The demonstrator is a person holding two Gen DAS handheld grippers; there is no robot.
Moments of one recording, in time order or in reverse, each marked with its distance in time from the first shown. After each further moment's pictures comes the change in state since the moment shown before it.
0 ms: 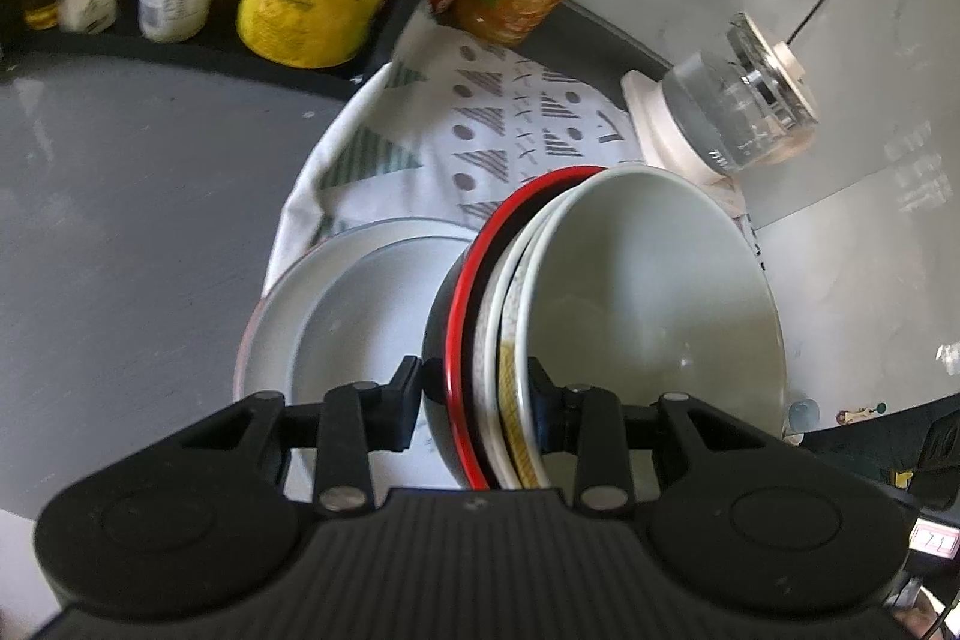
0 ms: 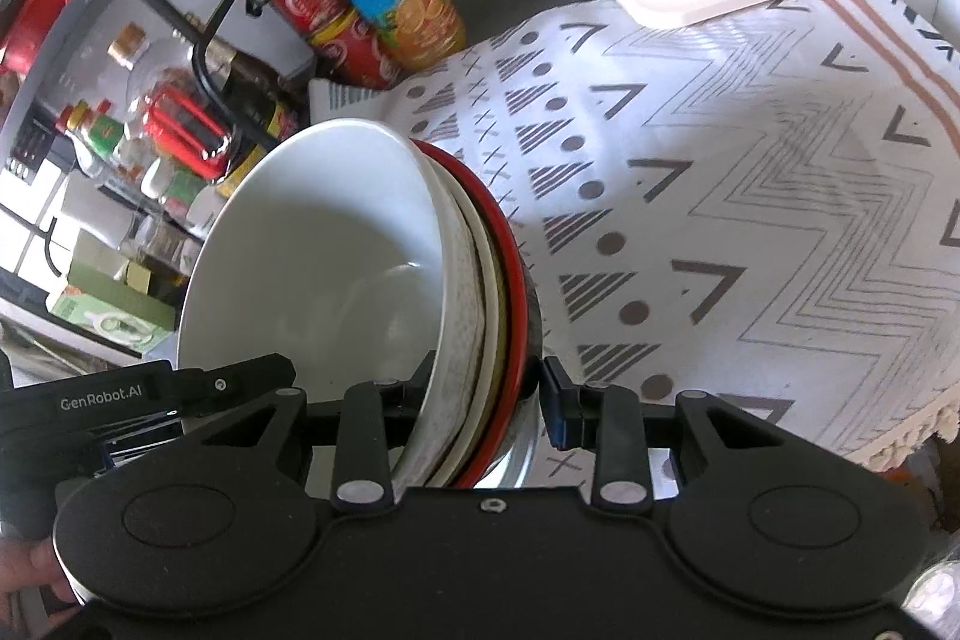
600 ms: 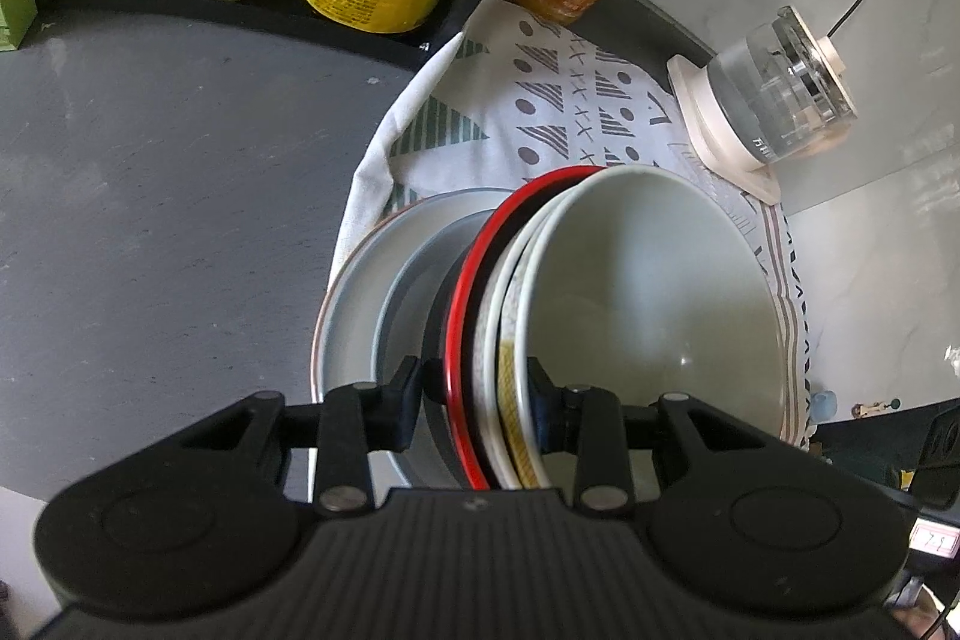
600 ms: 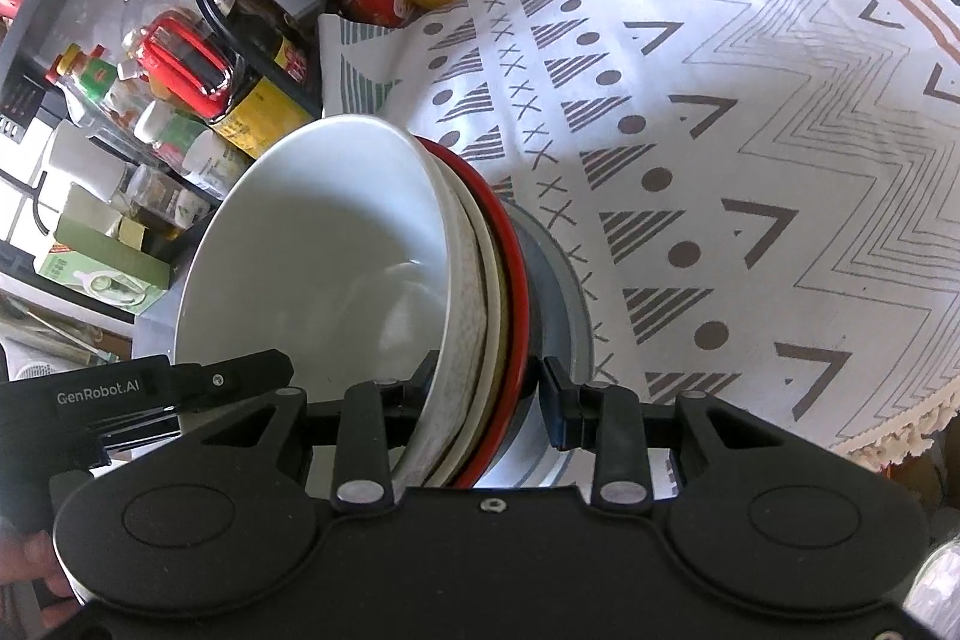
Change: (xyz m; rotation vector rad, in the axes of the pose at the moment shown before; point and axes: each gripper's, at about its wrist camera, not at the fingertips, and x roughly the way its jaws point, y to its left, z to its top) left arm 0.002 0.032 -0.001 -0.029 0.056 0.030; right arm 0.025 0.018 -0.014 0.000 0.072 -0.010
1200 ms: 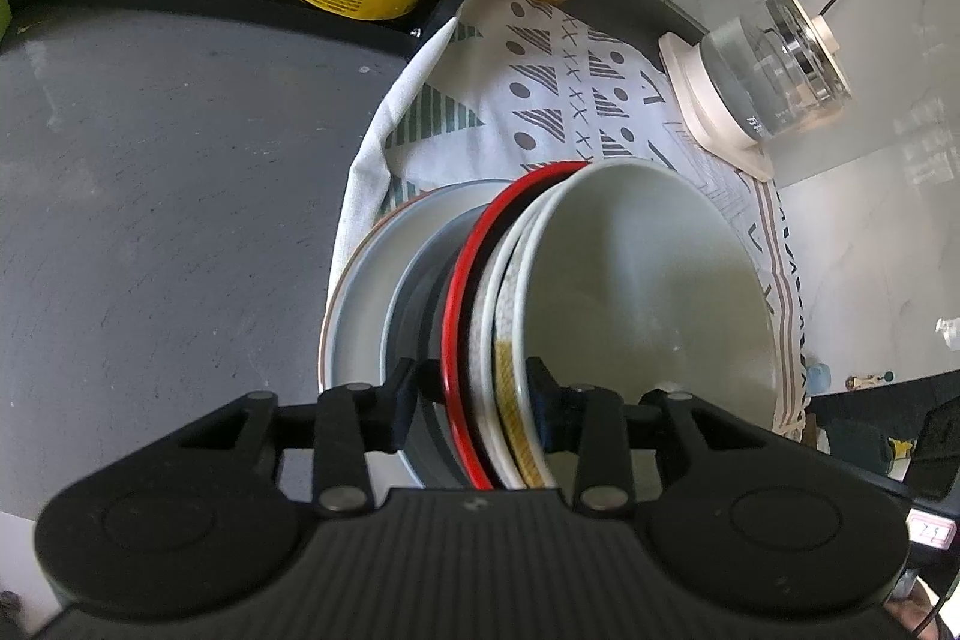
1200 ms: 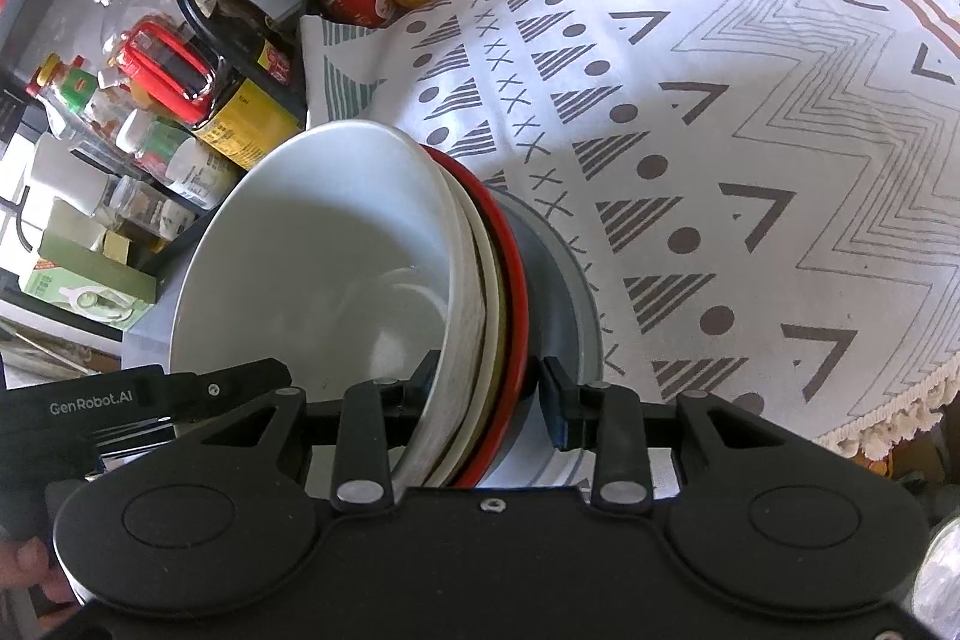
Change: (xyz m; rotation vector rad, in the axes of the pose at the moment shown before) left arm 0.004 0.006 0.010 0.035 0.055 -0.031; right arm 0.004 0.003 -0.004 0.053 -0.010 -0.023
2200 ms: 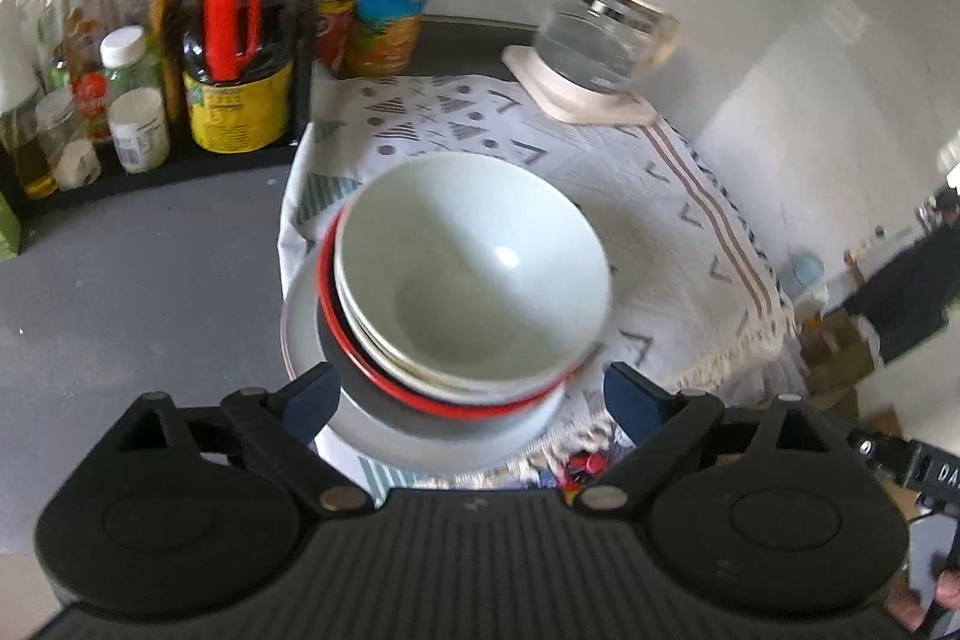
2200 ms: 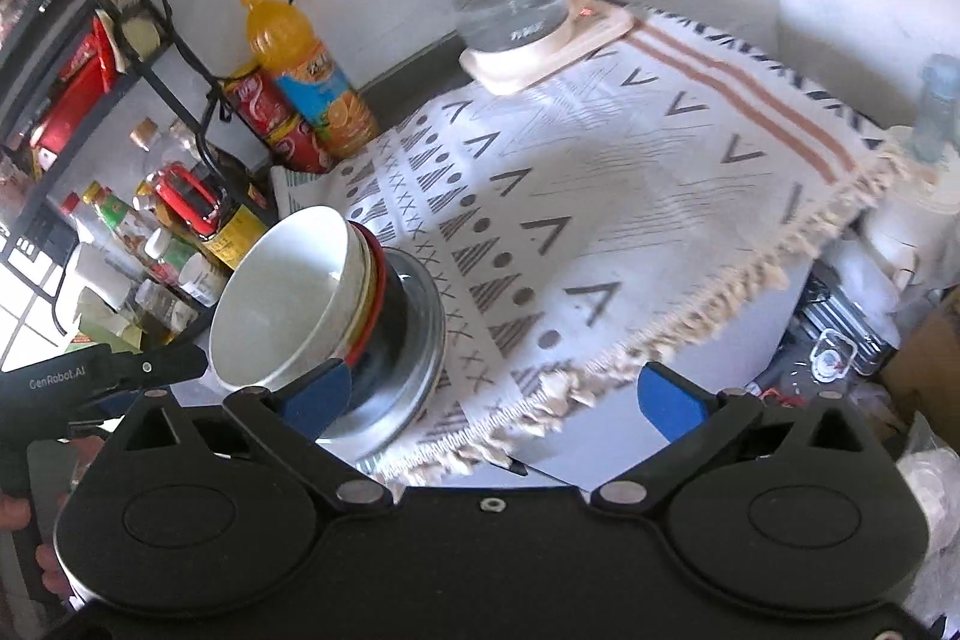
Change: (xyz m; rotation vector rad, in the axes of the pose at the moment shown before) left arm -0.086 -0.074 -0.081 0.415 -0.159 0.036; right arm -0.160 -0.048 -0.113 0.138 -0.349 -0.092
